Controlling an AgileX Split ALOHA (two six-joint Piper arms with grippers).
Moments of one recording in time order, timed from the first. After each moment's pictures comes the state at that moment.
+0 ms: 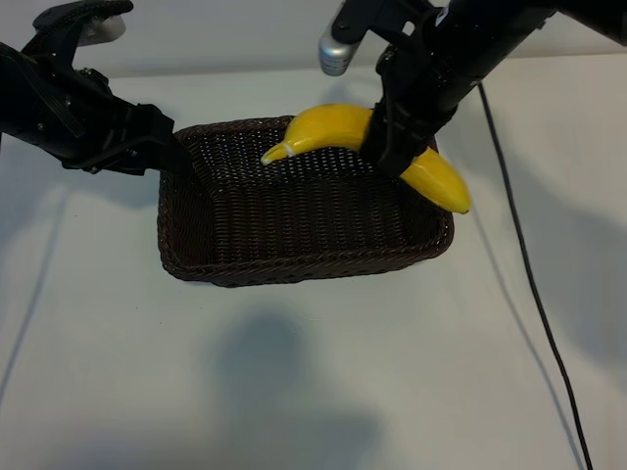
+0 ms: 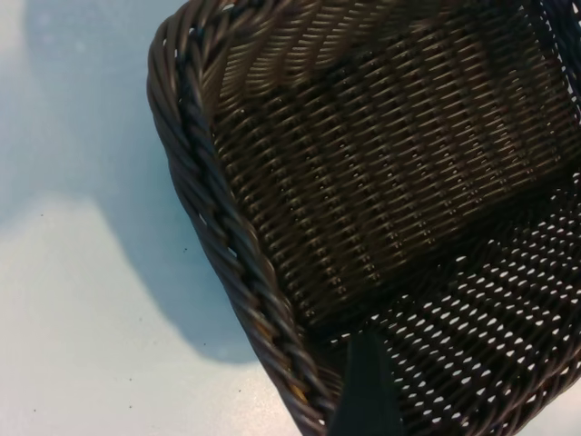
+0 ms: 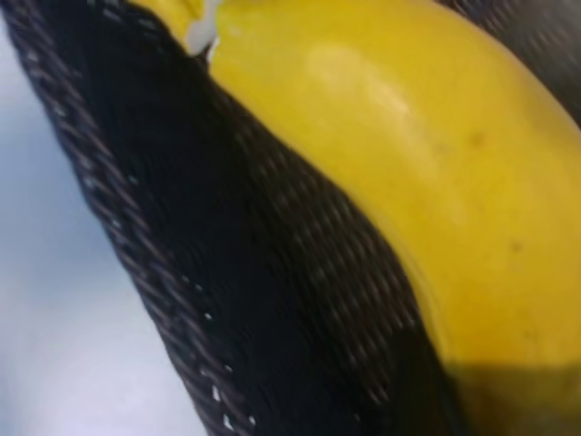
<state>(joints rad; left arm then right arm) -0.10 1.60 -1.18 -0.55 0.86 0.42 0.48 1.90 -1.60 0.42 0.99 -0.91</state>
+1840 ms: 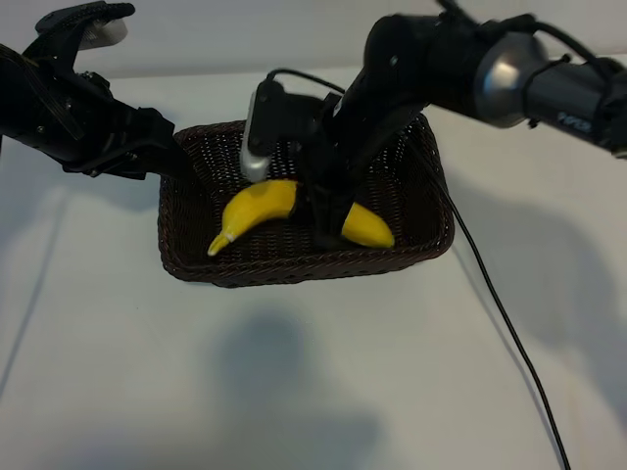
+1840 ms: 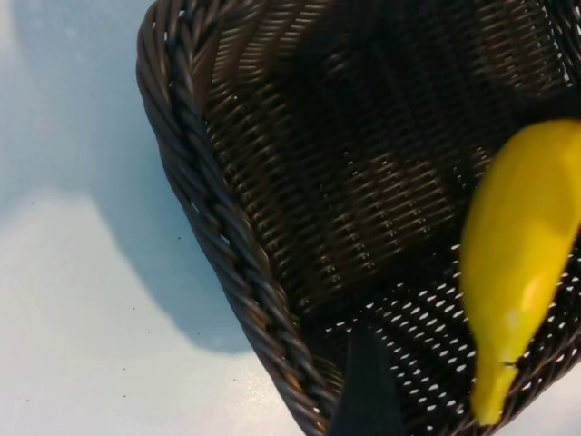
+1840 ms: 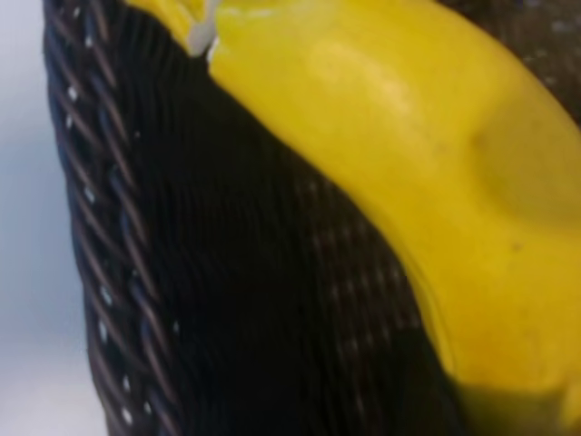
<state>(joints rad) -0.10 1.60 -1.17 -0.55 0.88 0.42 0.63 2.12 -1.62 0.45 0.80 -1.11</state>
